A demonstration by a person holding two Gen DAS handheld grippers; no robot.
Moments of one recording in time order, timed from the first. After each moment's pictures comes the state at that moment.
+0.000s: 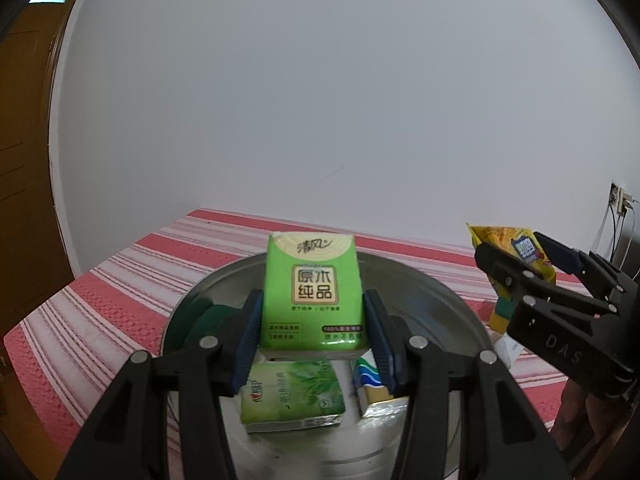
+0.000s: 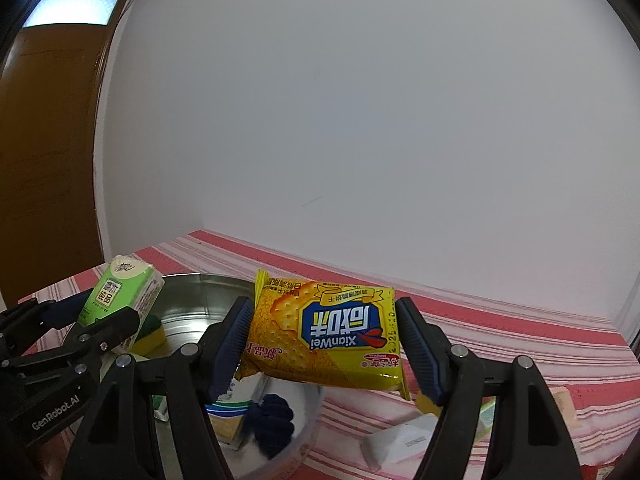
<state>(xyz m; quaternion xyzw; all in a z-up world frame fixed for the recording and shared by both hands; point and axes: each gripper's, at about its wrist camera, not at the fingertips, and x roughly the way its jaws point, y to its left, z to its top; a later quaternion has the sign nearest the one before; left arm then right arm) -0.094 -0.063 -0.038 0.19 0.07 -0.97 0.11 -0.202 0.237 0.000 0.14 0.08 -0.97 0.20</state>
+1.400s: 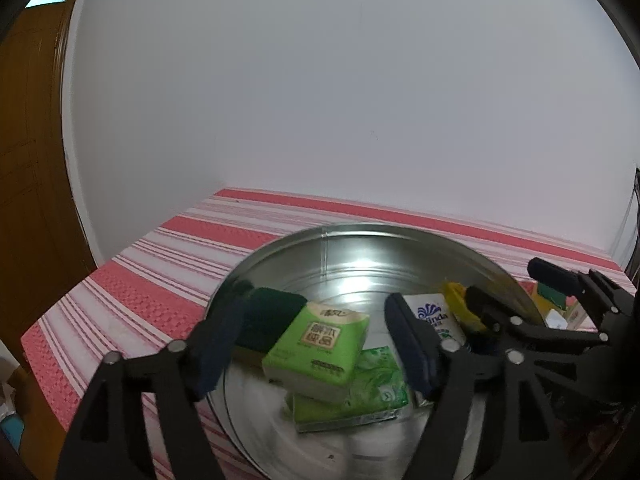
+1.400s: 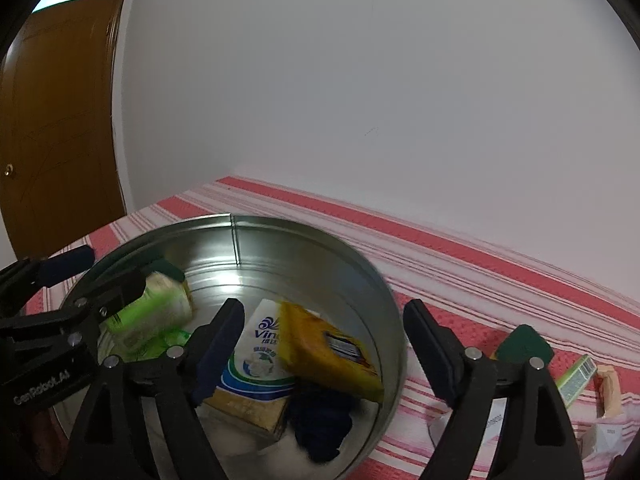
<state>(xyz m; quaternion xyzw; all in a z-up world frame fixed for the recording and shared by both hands) -0.093 -0.071 -0.039 0.23 0.05 -0.96 0.15 -0.208 0.212 -0.023 0.22 0.09 -0.94 0.24</state>
